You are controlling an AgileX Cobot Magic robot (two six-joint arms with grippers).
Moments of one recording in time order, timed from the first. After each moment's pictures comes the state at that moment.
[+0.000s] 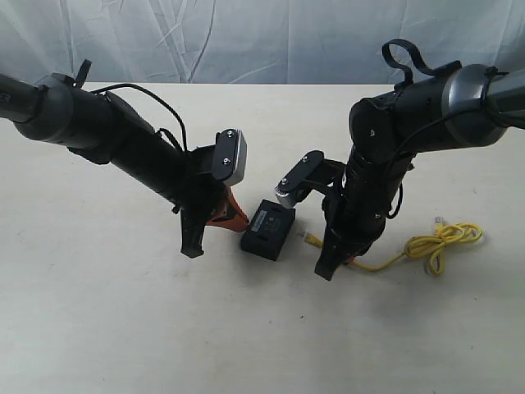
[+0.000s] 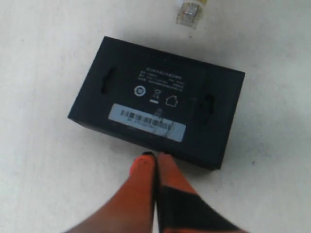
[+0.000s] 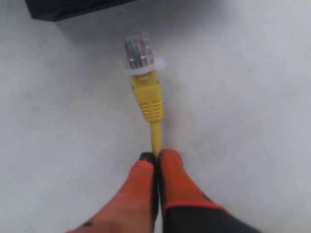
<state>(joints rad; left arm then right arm) -0.41 2.11 -1.20 -1.07 0.74 2.08 0.55 1.92 -1.09 0.08 0.76 -0.54</state>
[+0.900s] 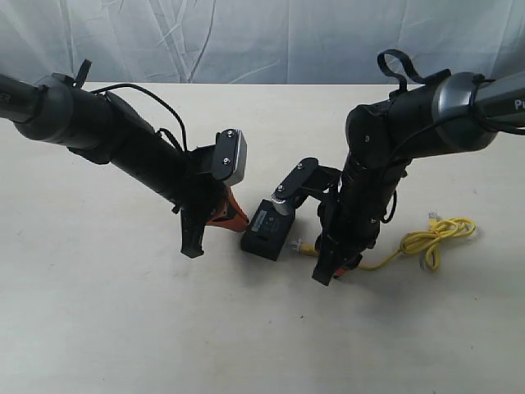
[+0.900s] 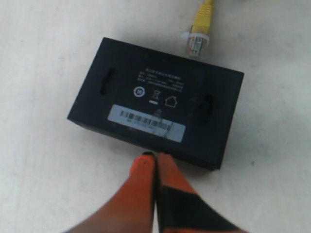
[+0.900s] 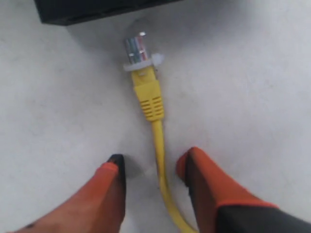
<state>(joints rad) -0.41 2.11 -1.20 -1.07 0.74 2.09 0.55 1.95 -1.09 0.12 0.73 -0.60</state>
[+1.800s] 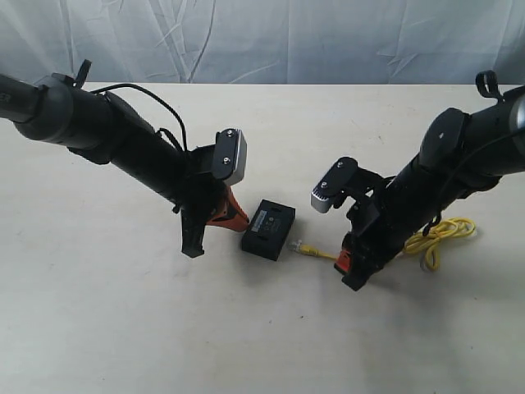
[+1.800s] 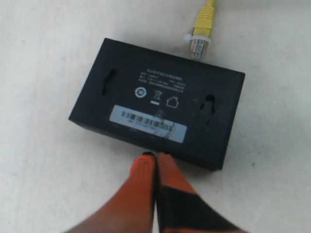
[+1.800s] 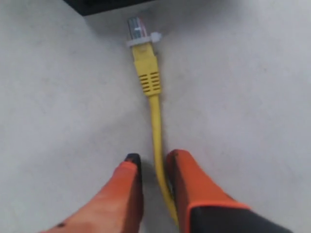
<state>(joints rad) -0.41 2.11 -1.20 -1.07 0.74 2.08 0.37 1.88 -0.88 0.64 0.57 -1.24</state>
